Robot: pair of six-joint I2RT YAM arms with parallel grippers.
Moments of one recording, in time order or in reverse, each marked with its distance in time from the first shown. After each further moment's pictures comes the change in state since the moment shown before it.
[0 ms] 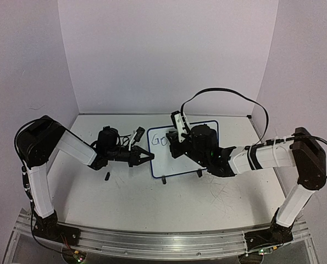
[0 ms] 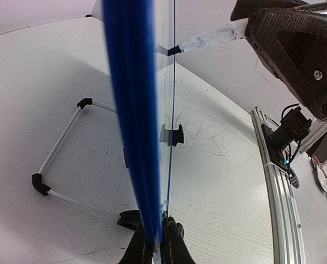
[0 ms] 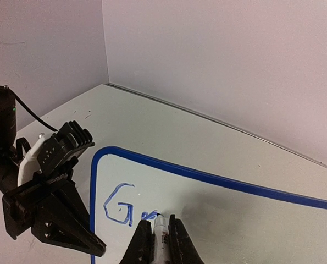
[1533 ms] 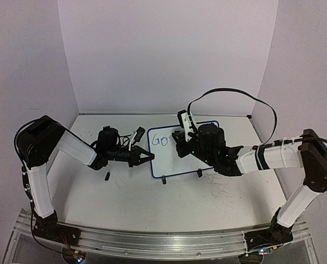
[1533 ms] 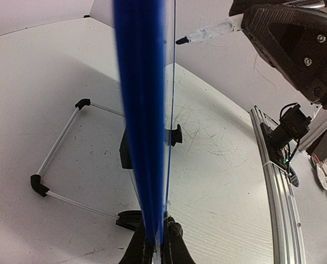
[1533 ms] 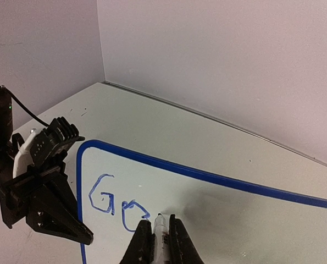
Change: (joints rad) left arm 0.000 -0.002 0.000 0.000 0.004 0.005; right arm -0.026 -0.075 -0.053 -0.034 -0.025 0.003
